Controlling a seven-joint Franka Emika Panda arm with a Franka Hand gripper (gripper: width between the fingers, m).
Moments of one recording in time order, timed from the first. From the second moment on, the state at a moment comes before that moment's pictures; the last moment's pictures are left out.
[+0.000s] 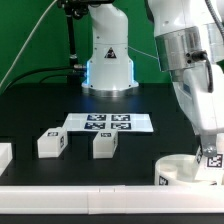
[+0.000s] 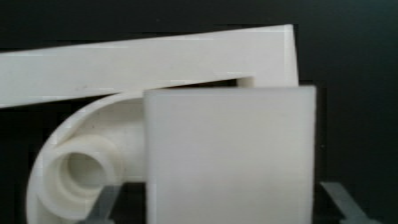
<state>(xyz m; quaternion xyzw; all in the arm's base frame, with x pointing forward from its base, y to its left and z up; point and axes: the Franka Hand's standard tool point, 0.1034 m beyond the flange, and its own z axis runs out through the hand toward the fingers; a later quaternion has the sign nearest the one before) 0.637 0.102 0.069 -0.65 0.75 0.01 0.14</state>
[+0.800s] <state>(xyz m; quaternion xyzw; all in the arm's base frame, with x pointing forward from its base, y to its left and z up) 0.635 0.123 0.067 -0.34 0.92 0.01 0.20</state>
